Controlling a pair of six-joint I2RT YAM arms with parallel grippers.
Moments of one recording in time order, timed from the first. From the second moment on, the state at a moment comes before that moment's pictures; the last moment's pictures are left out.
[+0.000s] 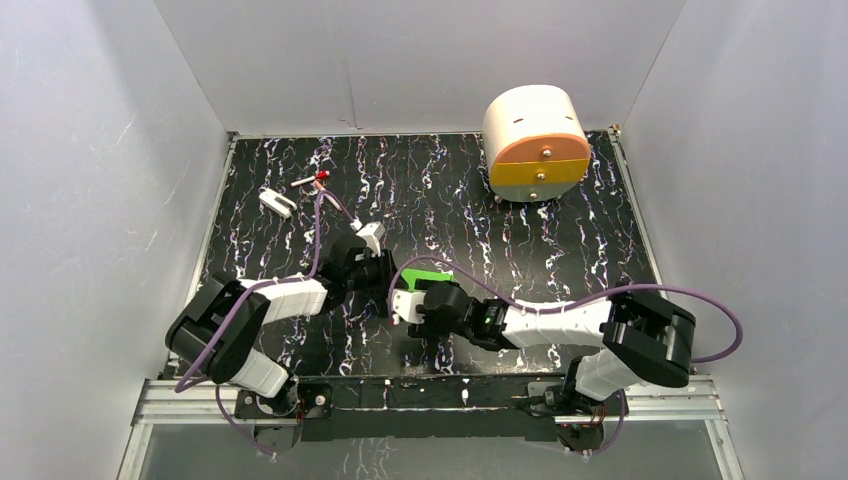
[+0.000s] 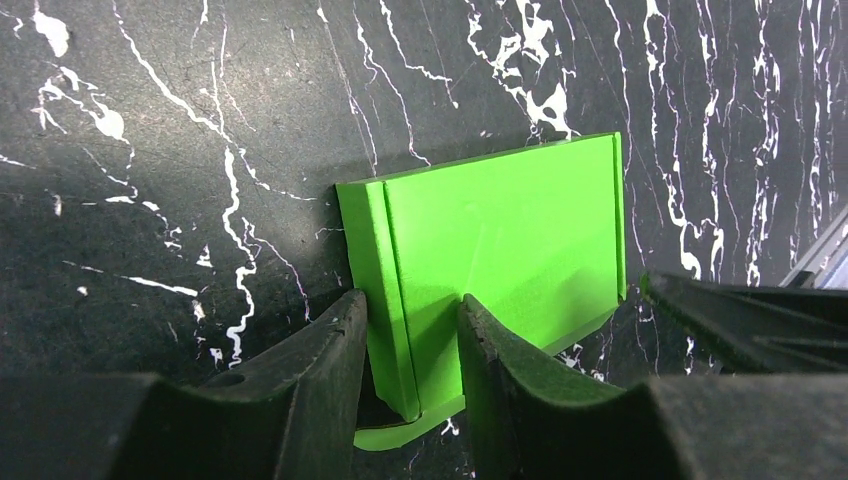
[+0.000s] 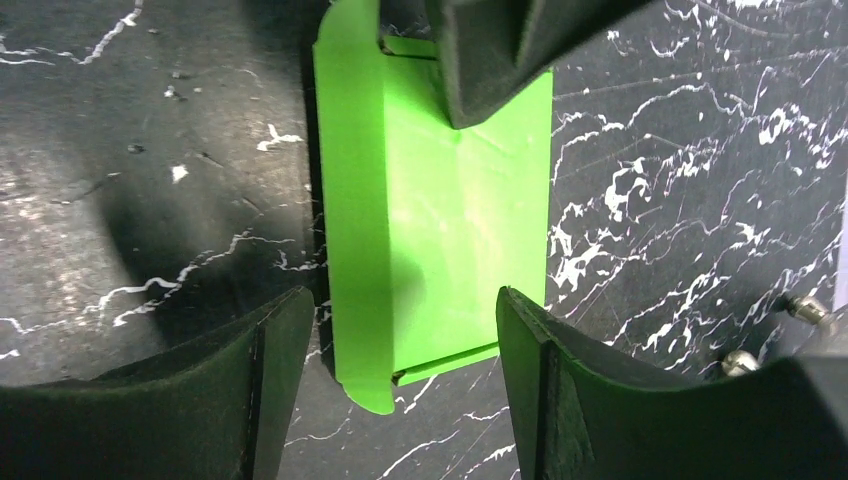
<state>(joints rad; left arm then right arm) -0.57 1.48 0.52 0.27 0.25 -0.56 1.20 1.44 0.65 0.07 0.24 -0.51</state>
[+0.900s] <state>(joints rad) -0.54 1.52 0.54 0.28 0.32 -0.56 1.42 1.79 0.65 0.43 0.78 -0.80</state>
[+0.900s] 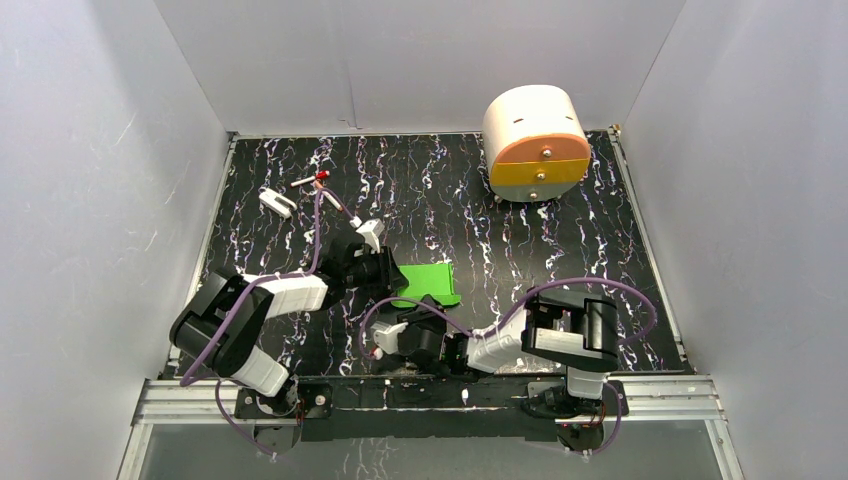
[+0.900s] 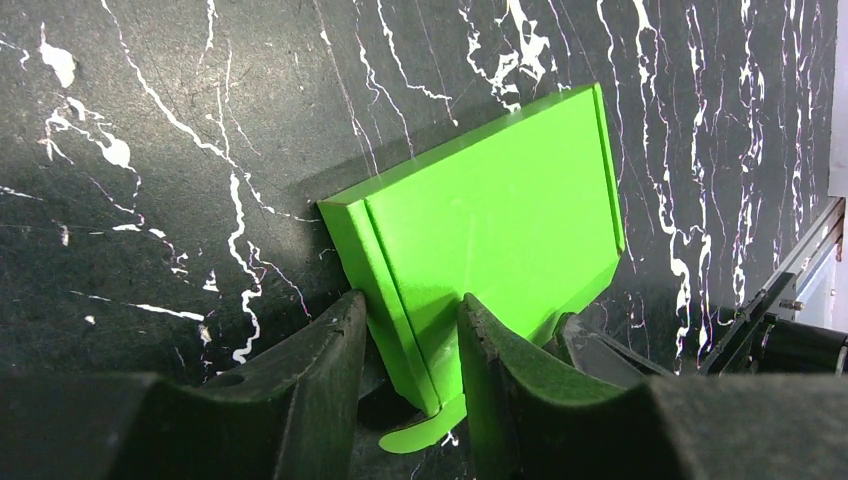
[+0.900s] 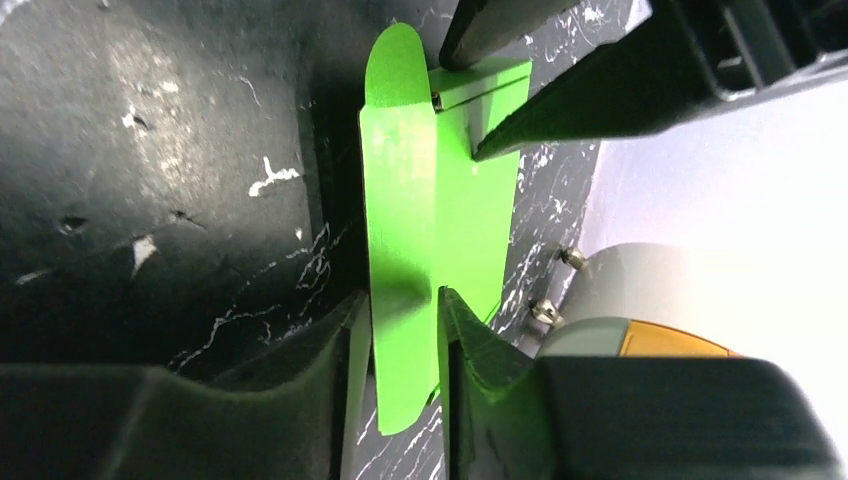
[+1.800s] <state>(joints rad) -0.53 1.38 0.59 0.11 0.32 -0.60 1.40 1.43 0.71 0.12 0.61 -0.65</state>
